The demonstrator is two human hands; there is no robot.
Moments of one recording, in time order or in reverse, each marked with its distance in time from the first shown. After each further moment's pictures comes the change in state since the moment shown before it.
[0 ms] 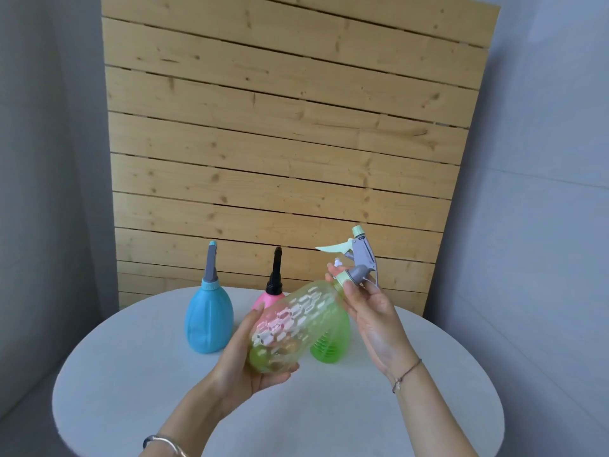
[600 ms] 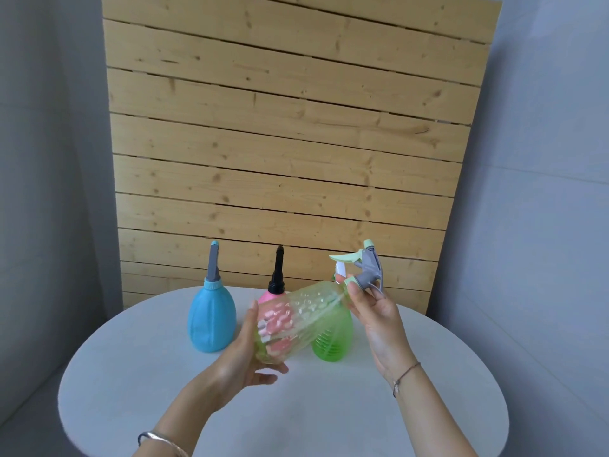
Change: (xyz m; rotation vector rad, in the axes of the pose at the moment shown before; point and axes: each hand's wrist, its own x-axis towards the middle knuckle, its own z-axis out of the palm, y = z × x) left_hand 0.000 0.007 -0.008 0.304 -0.086 0.007; right_hand 0.000 0.015 -0.005 -0.036 0.205 0.020
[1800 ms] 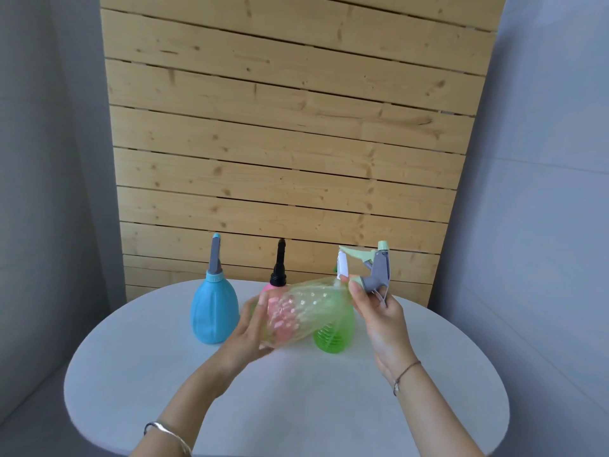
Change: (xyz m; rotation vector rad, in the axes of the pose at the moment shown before) left_hand -0.010 0.002 0.008 0.183 0.116 0.232; right_hand -0.009 0.009 -0.002 -0.014 0.109 0.025
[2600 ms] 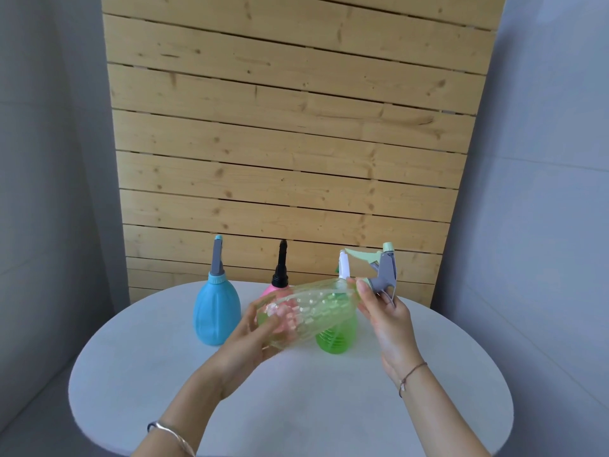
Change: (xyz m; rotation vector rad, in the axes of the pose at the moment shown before) left_hand 0.004 -0.004 -0.002 -0.268 -0.064 -0.061; right_hand -0.003 -0.005 -0.003 0.006 0.000 0.012
